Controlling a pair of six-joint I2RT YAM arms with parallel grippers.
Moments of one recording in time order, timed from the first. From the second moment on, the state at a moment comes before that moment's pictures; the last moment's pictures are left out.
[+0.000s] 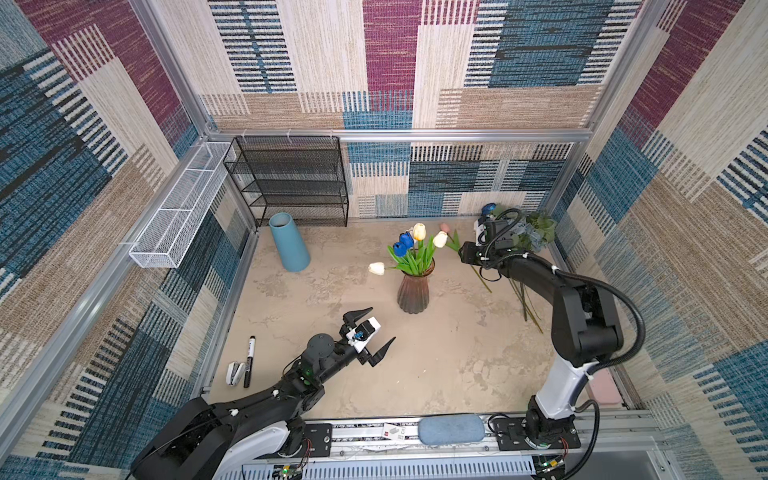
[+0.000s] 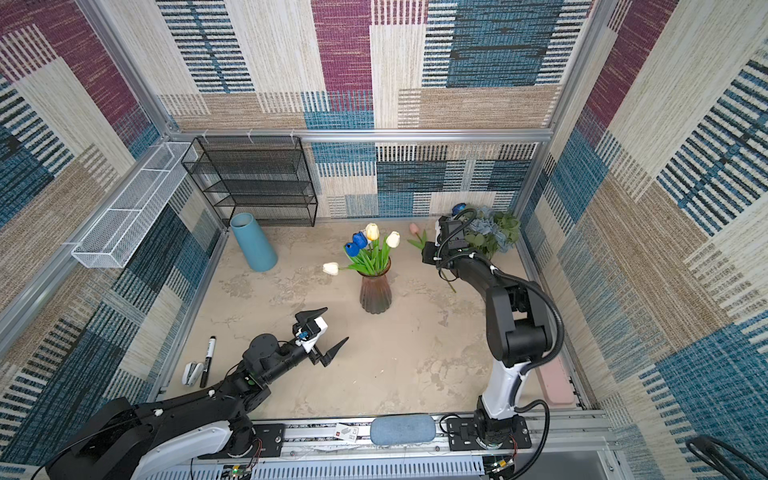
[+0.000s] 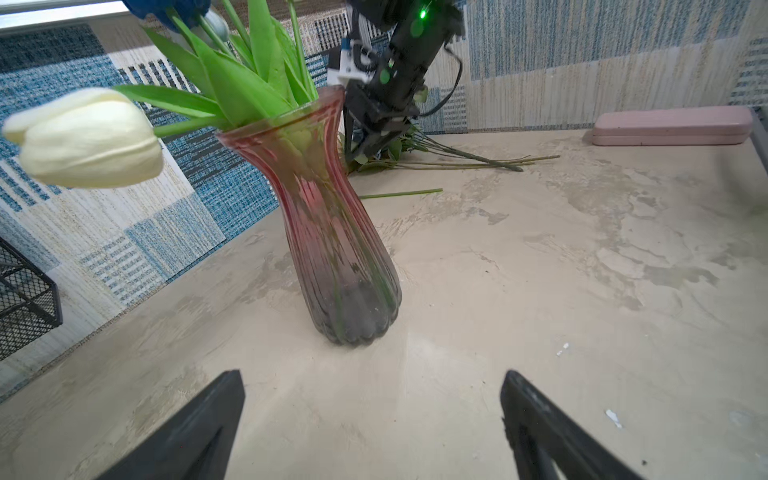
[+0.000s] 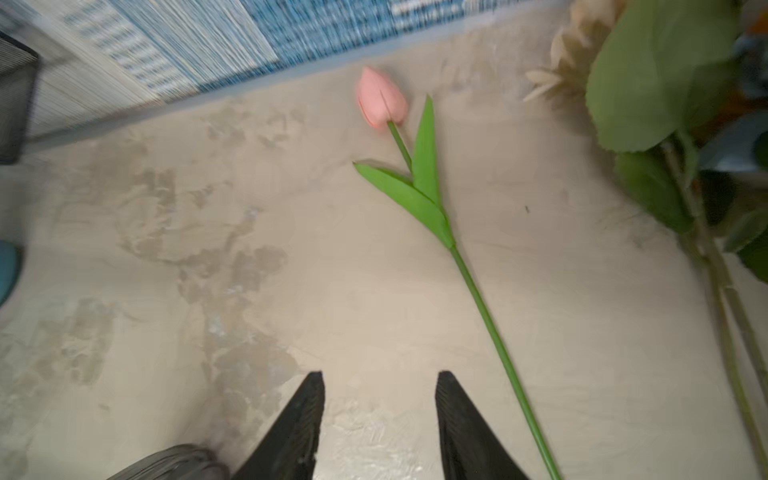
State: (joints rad) left arm -0.68 1.03 0.14 0.81 0.19 0.29; right arm 0.16 1.90 1.37 -0.30 -0.11 0.29
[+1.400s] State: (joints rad) left arm -0.69 0.99 0.16 0.79 0.29 0.23; right arm 0.12 1.87 1.44 -0.35 -0.27 0.13
